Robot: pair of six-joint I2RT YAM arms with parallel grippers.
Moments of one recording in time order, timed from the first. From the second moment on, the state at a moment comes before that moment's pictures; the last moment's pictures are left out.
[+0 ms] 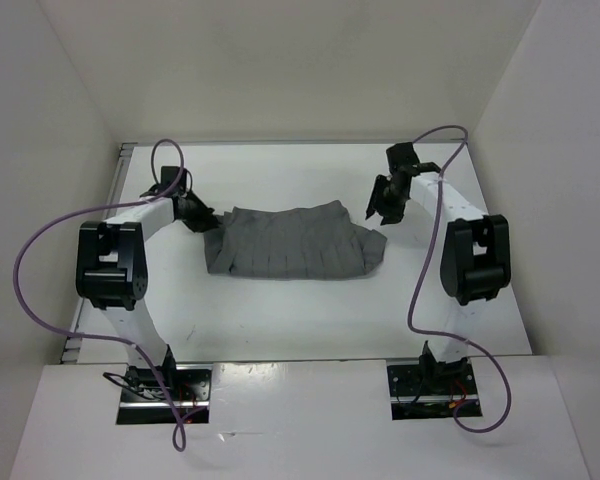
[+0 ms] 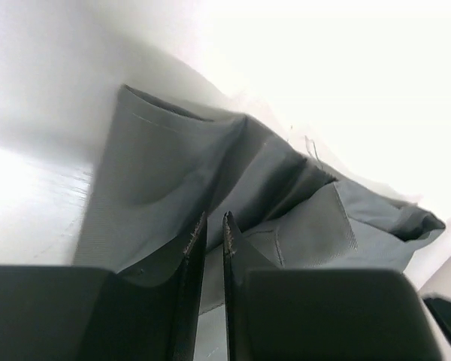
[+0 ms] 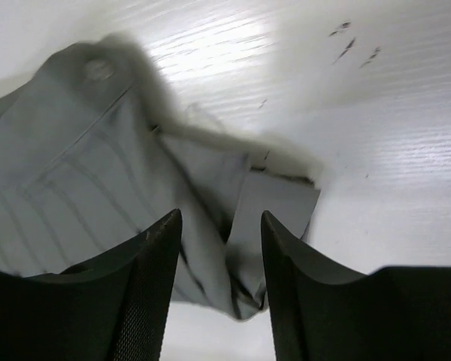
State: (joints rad) left arm 0.01 1.85 1.20 -0.35 0.22 -0.84; right arm 0.15 1.89 1.46 -0.72 -0.06 0.50
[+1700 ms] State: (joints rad) left arm 0.03 1.81 1.07 -0.33 0.24 -0.82; right arm 0.21 1.86 1.26 -0.65 -0.43 0.41
